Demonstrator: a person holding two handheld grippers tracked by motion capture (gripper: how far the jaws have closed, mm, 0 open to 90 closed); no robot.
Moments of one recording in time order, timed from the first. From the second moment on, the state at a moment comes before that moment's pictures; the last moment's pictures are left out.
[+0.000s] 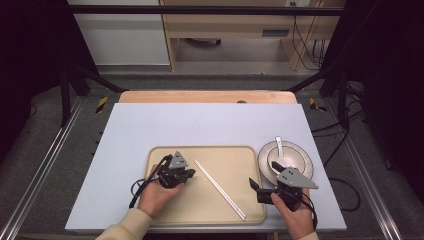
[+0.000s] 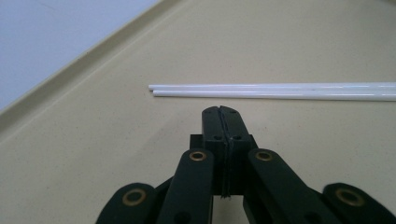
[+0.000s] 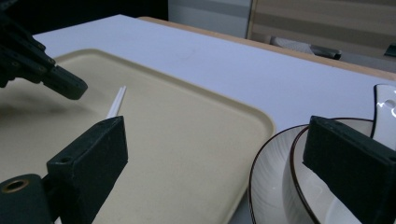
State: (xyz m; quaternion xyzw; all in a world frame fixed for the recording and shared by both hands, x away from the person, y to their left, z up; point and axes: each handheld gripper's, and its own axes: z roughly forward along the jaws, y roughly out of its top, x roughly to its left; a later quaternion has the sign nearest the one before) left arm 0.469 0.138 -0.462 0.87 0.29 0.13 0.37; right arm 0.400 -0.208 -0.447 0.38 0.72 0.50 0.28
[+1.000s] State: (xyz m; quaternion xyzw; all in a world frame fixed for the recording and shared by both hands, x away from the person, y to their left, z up) left arm 0.508 0.083 -0.473 0.89 0.25 0.13 0.36; right arm 0.393 -0.222 -0.446 0.38 0.71 0.51 0.31
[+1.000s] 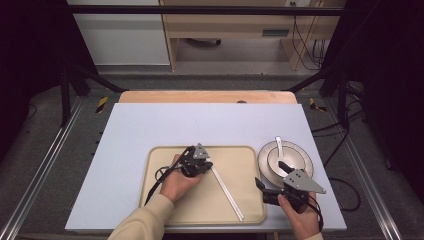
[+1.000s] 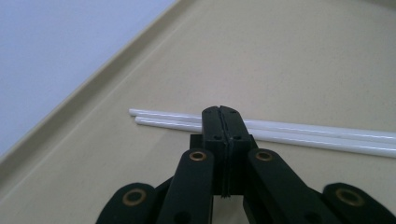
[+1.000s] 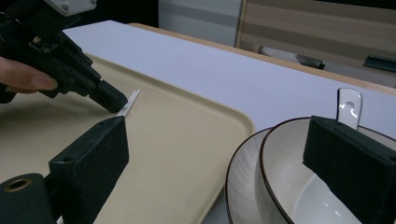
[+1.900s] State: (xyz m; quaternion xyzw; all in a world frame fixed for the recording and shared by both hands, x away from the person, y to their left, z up) left arm 0.511 0.030 -0.472 0.91 0.18 0.10 0.36; right arm 0.395 -0.229 -0.448 0.40 0.70 0.50 0.32
